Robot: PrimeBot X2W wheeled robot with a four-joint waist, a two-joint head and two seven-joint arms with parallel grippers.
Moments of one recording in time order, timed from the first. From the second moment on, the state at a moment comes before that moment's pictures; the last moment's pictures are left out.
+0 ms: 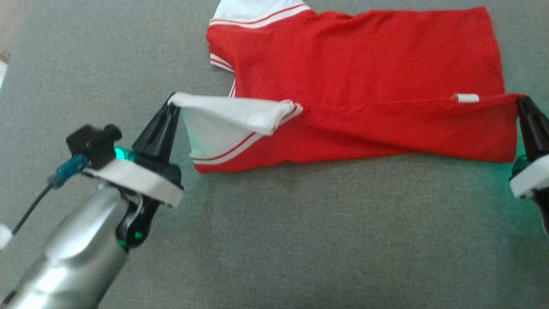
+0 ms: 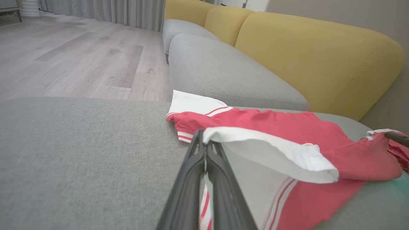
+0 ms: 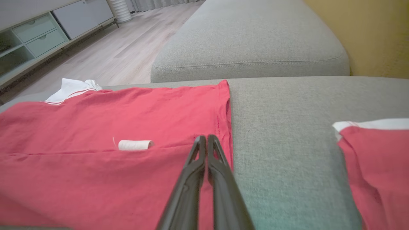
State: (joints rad) left arm -0.57 0.47 -0.77 0.32 -0.89 -0.07 -0.25; right arm -0.25 -0.44 0.03 0.23 0.53 0.13 0.09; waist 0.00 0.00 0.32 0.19
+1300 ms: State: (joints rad) left arm -0.43 0.15 -0.53 0.70 -0.72 -0.11 -0.26; right arm -0.31 -0.36 0.02 0.41 0.47 0.13 -0.10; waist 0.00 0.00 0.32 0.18
